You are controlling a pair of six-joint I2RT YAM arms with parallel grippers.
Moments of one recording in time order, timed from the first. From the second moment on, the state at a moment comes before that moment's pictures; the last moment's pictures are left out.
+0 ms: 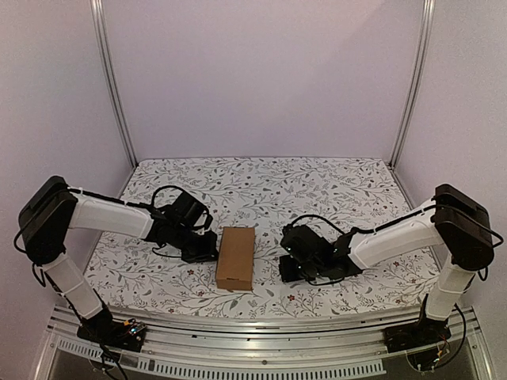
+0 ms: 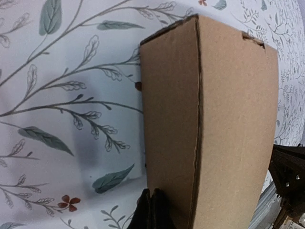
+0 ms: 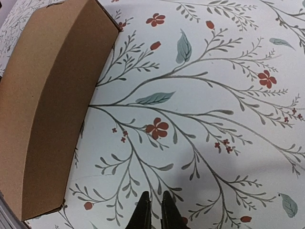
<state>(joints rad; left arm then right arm) -0.70 1.65 0.81 -0.22 0.20 -0.75 1.08 1.79 0.91 -0.03 0.23 0.80</state>
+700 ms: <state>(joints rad) -0.76 1.62 0.94 -0.32 0.17 -0.74 1.04 1.32 0.76 -0.26 0.49 0.66</state>
